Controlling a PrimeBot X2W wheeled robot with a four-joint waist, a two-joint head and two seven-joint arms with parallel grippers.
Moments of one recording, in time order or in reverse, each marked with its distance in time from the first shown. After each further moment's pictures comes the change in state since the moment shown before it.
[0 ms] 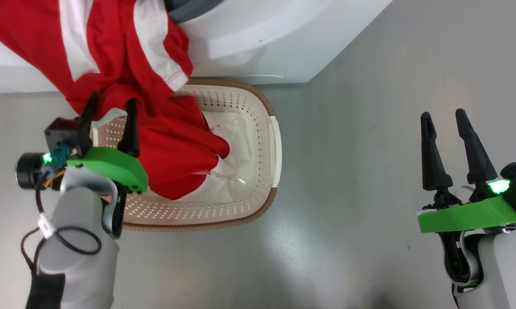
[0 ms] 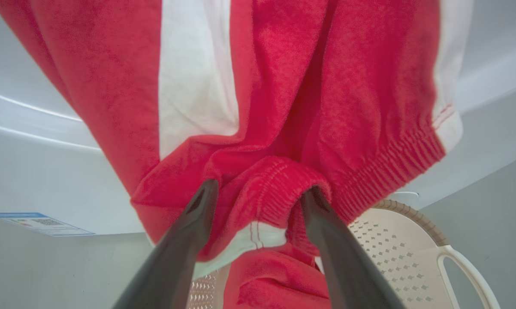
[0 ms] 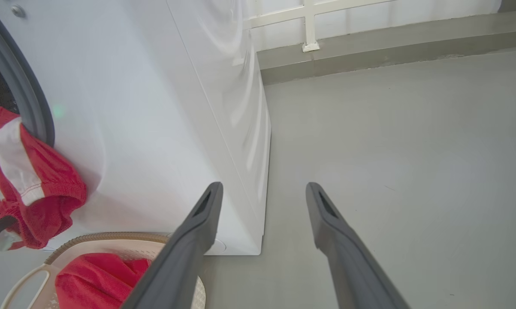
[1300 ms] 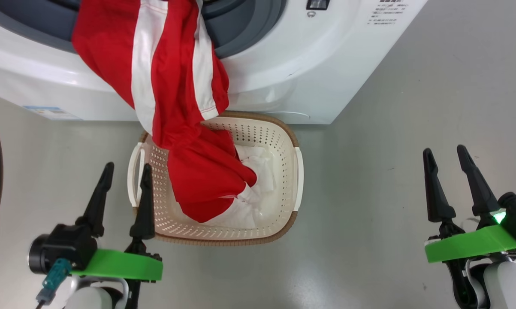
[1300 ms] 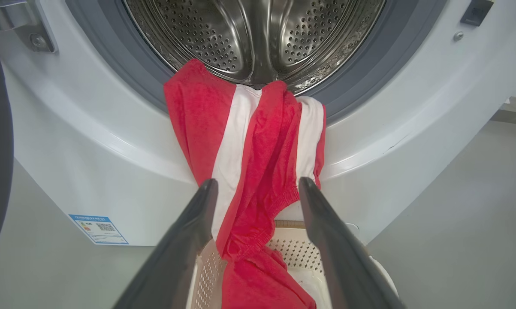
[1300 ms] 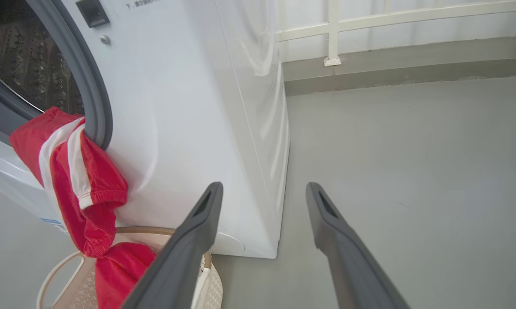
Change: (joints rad) left arm 0.518 -0.012 -0.030 -0.619 -0.100 0.003 0.000; right arm 0.105 -0.037 -0.005 0.017 -0.017 0.000 0.000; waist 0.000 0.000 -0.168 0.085
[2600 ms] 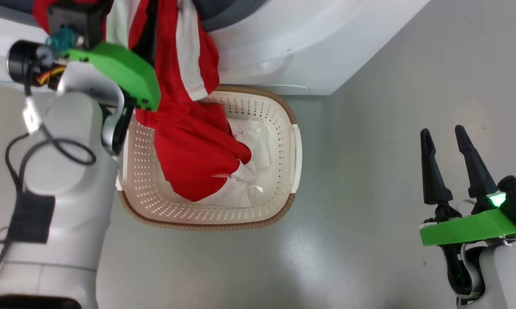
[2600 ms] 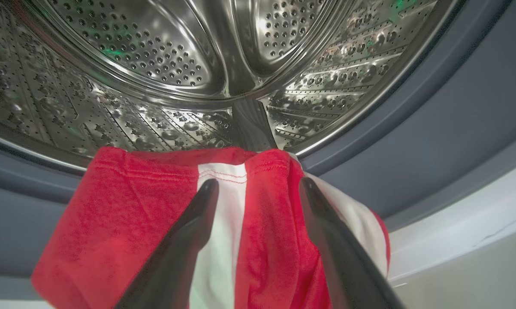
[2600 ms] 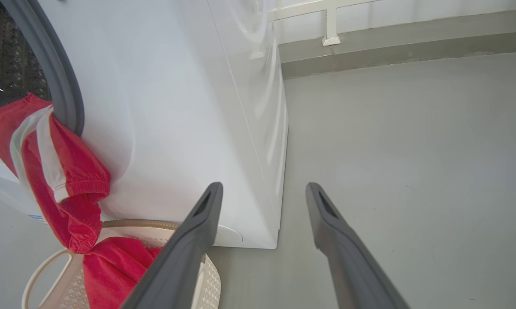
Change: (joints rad) left arm -0.809 0.022 -0.127 0.590 0.041 -0.028 0.174; right arm -0.056 0.020 0.003 -0.010 0.000 0.000 0.000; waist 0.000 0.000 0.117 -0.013
